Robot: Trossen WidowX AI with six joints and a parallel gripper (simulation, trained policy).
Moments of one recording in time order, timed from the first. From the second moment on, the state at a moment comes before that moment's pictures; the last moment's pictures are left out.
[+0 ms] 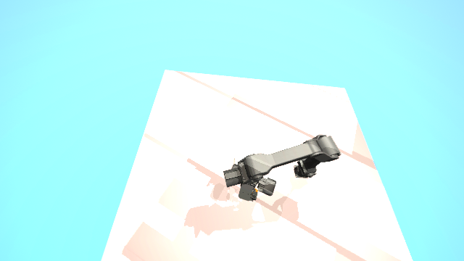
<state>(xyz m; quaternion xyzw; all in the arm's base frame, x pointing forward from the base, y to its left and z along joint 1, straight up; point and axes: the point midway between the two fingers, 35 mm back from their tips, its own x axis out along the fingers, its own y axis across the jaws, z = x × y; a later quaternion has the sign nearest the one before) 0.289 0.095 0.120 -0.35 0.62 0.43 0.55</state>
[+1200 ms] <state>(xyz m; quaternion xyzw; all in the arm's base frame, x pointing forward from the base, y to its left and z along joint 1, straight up) 0.264 0.120 0.065 -0.44 0.59 0.48 0.48</state>
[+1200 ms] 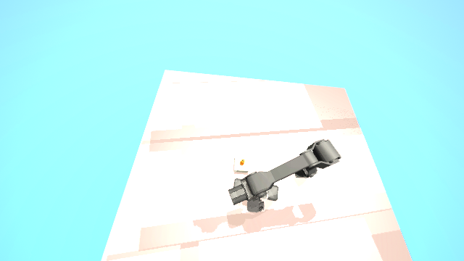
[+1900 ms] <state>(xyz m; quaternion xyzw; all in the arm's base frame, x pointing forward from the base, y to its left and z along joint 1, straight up) 0.302 0.099 0.129 -0.45 0.55 0.45 0.54</state>
